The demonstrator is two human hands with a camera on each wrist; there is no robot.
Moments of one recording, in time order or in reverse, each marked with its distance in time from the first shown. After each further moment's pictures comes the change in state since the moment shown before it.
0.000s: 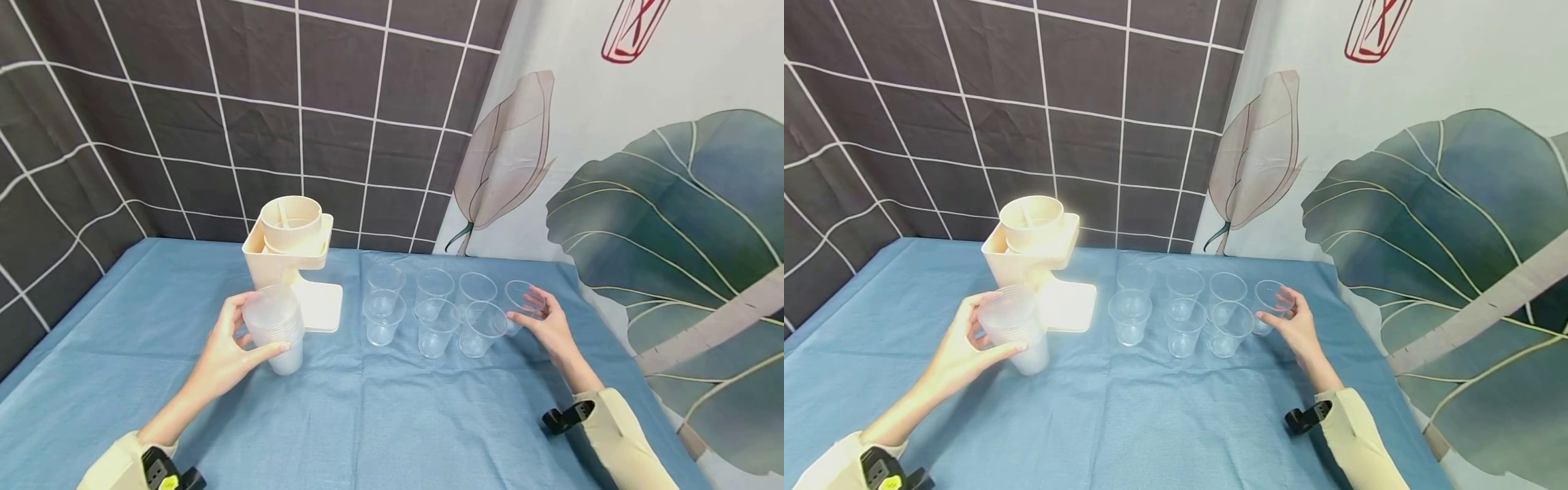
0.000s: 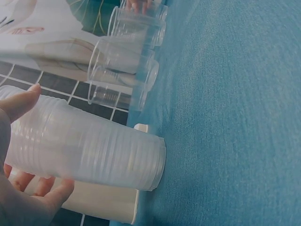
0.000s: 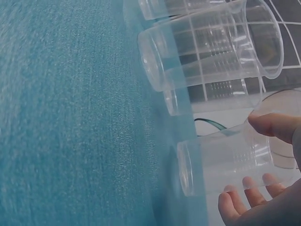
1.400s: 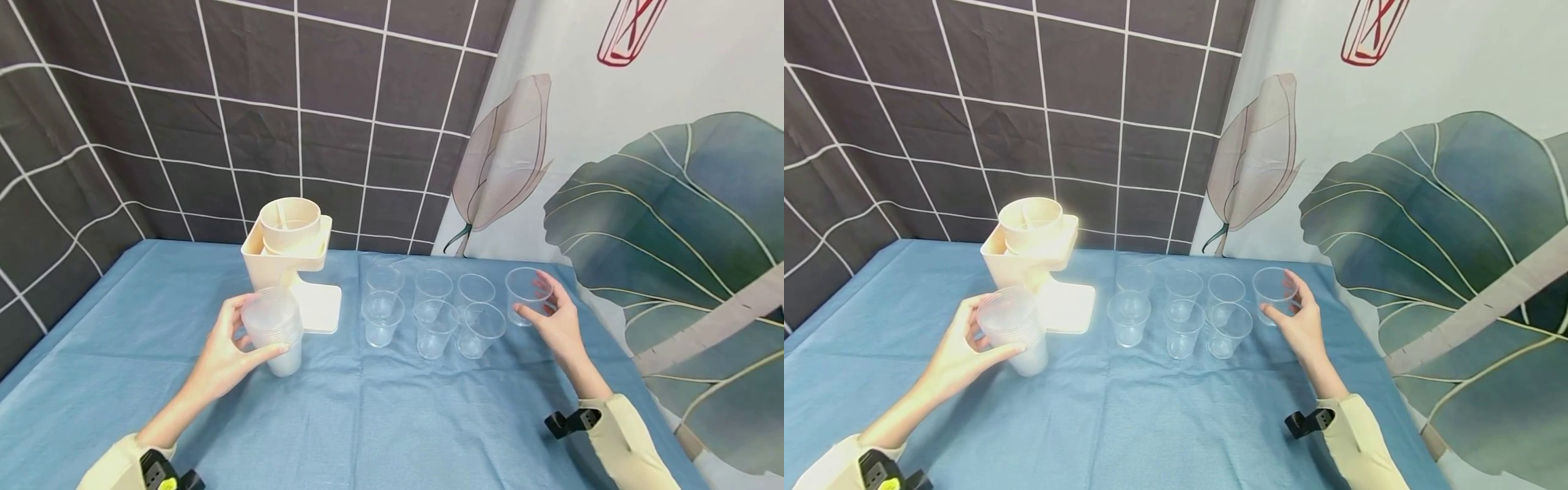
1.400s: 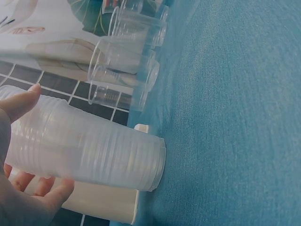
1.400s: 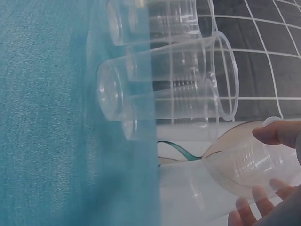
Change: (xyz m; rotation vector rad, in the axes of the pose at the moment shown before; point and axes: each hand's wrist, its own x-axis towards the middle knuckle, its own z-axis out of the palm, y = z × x) left_hand -0.001 -0.001 0.001 0.024 0.008 0.014; right_hand -0.015 -0.031 -0.003 -0.039 0.231 -0.174
